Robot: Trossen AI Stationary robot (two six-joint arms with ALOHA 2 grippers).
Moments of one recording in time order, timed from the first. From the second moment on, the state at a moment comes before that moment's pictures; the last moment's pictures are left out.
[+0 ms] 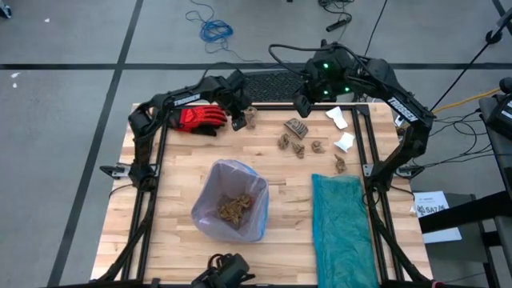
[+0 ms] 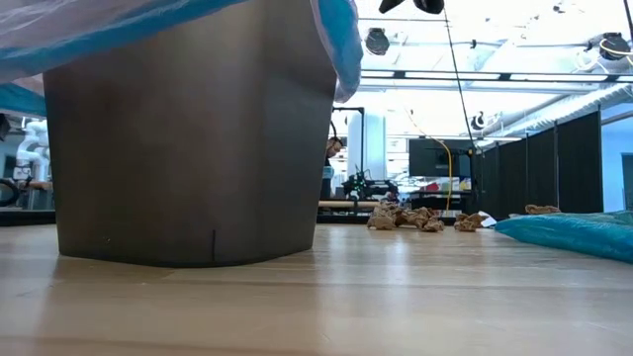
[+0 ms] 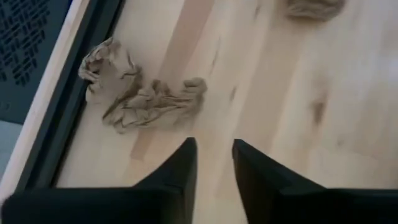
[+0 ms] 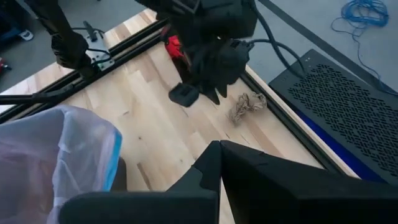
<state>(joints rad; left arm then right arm) 0.70 1.97 1.62 -0.85 0.29 0.32 -0.44 1.61 2.14 -1.26 -0.04 0.23</state>
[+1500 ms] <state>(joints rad) 0.66 1.91 1.64 -0.72 0.32 0.03 -0.40 1.61 2.14 -1.27 -0.05 0.18</state>
